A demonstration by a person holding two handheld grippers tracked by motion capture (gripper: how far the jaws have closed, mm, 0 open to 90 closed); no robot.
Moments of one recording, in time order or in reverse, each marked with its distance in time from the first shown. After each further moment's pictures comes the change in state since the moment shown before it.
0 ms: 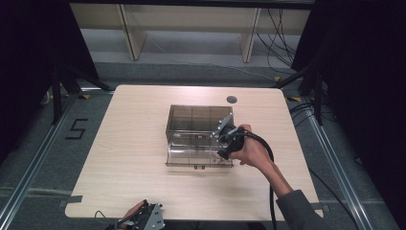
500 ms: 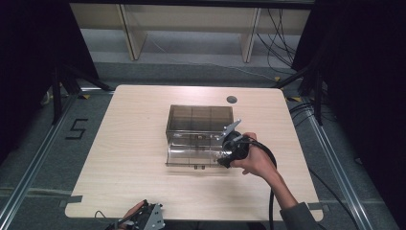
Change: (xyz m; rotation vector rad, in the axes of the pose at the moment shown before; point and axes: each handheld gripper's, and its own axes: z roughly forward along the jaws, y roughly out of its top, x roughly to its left) left arm 0.001 0.000 0.000 -0.003 0.004 0.001; right arm 0.016 -0.020 -0.004 -0.049 0.061 0.080
